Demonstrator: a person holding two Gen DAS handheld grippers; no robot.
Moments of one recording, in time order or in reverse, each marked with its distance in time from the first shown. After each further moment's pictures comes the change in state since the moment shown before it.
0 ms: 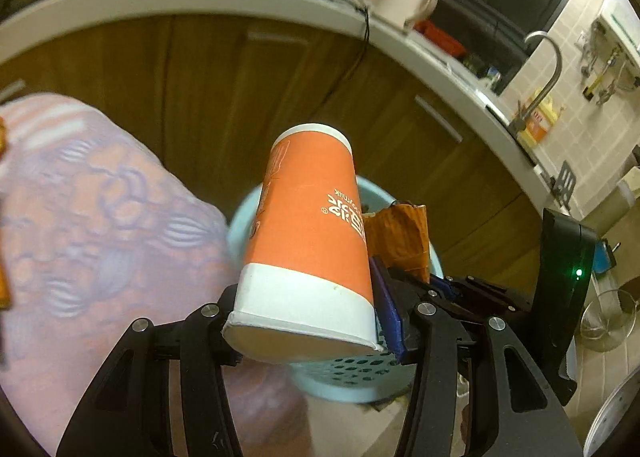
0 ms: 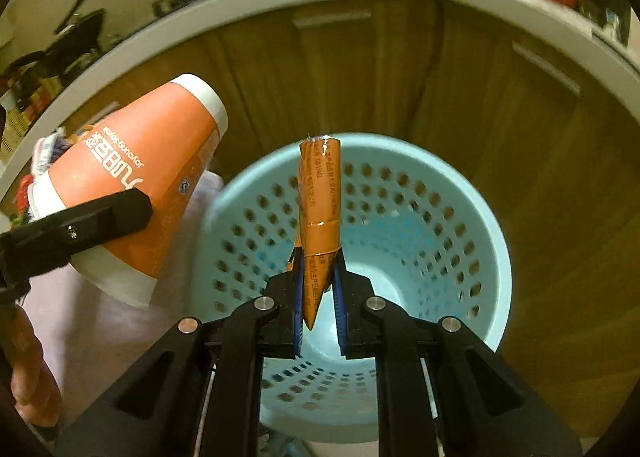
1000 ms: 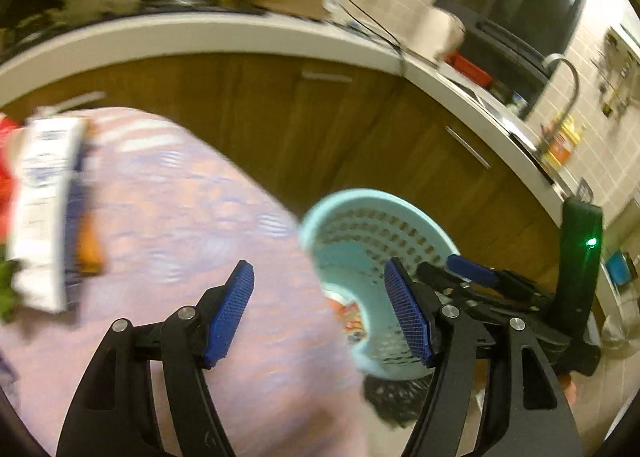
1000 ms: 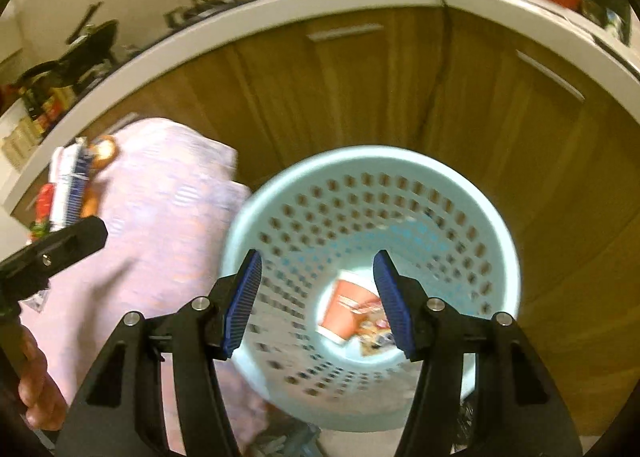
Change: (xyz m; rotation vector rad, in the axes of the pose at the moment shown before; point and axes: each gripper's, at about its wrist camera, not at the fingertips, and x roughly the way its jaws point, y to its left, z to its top) left arm -0.090 0.028 -0.024 -0.034 -0.160 0.178; right arm -0.035 0.029 0.013 -0.025 -0.060 0.064
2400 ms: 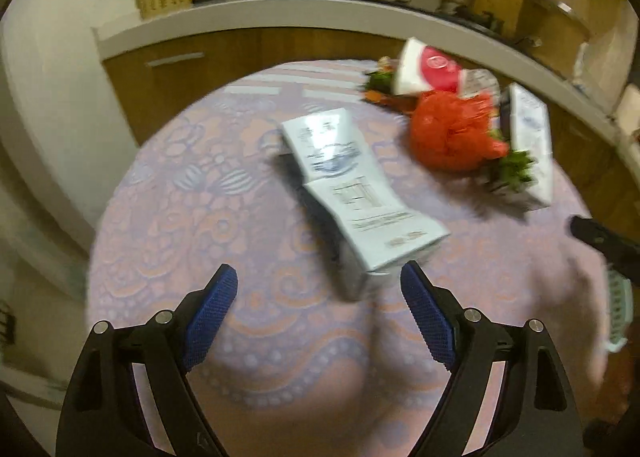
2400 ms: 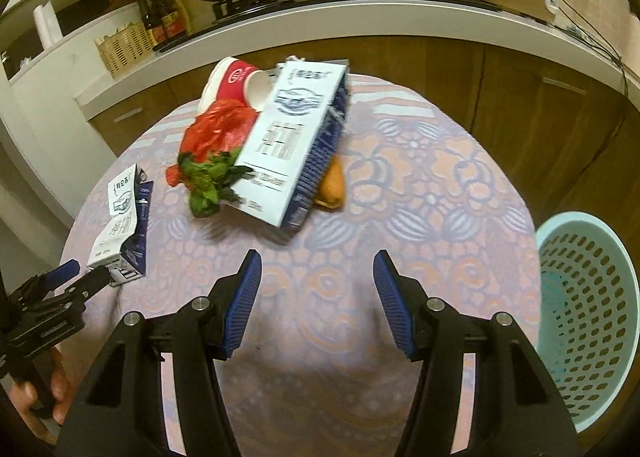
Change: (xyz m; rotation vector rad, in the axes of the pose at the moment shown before) left arm -0.161 0.199 -0.110 -0.344 -0.059 0.584; right arm 0.031 0.235 -0.022 -0.318 0.061 0.242
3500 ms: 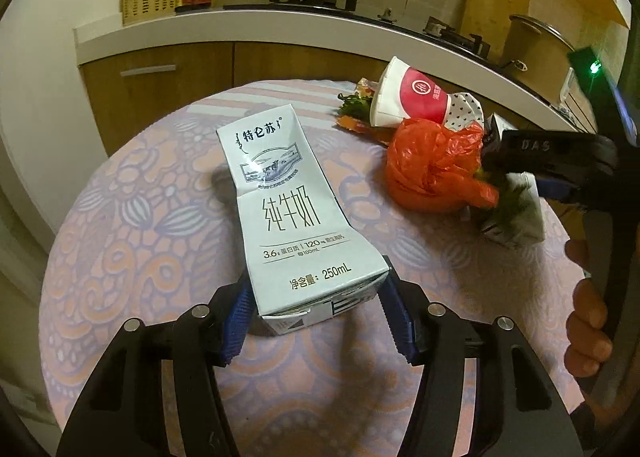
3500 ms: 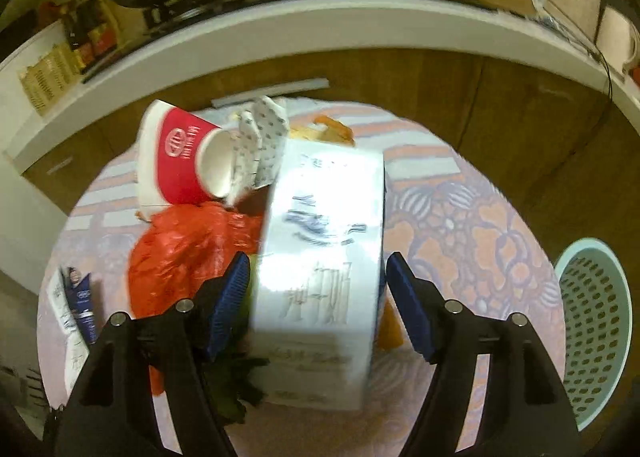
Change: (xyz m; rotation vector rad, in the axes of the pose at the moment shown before) left arm 0.024 -0.009 0.013 -0.029 -0.080 -0.046; right arm 0.079 0.033 0.091 0.169 0.061 -0.200
